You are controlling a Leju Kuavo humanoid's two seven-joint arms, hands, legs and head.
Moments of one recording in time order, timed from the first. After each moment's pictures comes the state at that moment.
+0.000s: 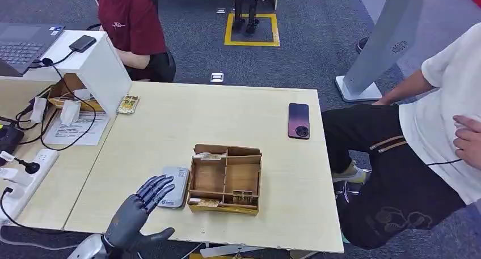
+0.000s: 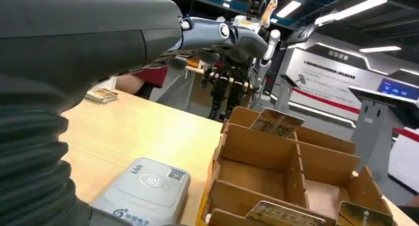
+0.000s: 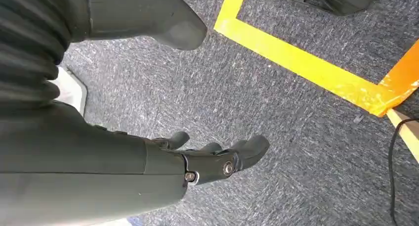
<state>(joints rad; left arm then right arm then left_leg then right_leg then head) 0.11 0.33 -0.44 -1.61 -0.79 0.34 -0.58 -0.05 0.07 -0.54 -0.19 1.09 -0.24 -0.20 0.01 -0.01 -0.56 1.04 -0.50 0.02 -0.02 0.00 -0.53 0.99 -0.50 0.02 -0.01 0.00</state>
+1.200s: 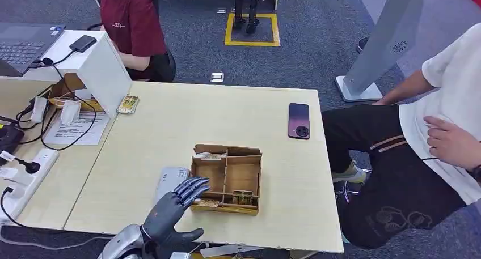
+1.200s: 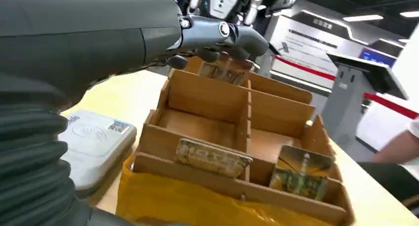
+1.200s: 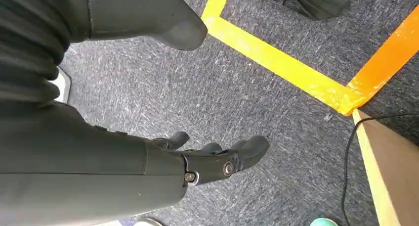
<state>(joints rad) -0.06 0.22 -0.63 -1.39 -0.78 0.33 -0.55 -0.09 0.10 -0.54 -0.20 1.13 -0.23 -0.20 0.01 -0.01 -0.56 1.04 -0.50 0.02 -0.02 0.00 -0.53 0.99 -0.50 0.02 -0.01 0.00</state>
